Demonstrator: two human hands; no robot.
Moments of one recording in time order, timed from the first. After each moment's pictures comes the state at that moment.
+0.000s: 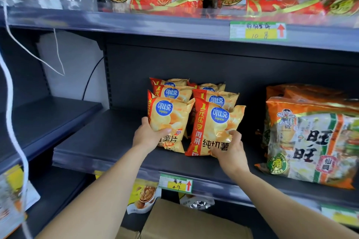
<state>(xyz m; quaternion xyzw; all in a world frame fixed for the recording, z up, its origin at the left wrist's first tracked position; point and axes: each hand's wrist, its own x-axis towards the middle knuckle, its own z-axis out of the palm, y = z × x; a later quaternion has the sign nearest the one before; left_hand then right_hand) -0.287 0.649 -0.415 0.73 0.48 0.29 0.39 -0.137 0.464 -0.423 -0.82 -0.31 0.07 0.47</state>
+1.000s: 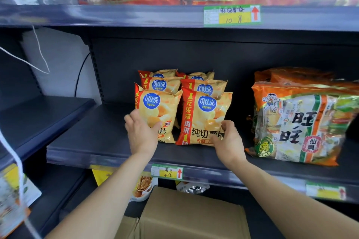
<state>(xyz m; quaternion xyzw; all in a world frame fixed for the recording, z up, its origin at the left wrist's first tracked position) -0.280 0.586 -0.406 0.71 0.51 0.42 0.24 -0.129 0.441 -0.417 -0.81 -0.34 0.04 0.47</state>
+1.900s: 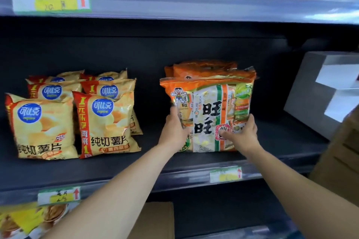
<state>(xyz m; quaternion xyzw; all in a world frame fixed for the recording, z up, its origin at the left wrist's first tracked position) -0.035 0.411 -0.409 0.85 0.23 0.23 0.41 0.083 0.245 -0.430 -0.84 -0.14 0.06 0.52</state>
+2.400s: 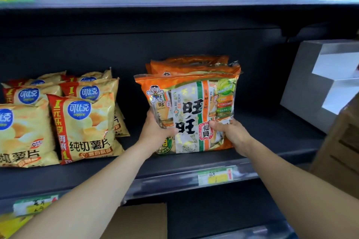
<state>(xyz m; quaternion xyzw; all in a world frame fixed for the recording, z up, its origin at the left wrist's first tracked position) -0.027 0.427 -0.422 0.78 0.24 0.25 0.51 0.116 0.245 -0.433 -0.70 -0.17 0.26 0.65</state>
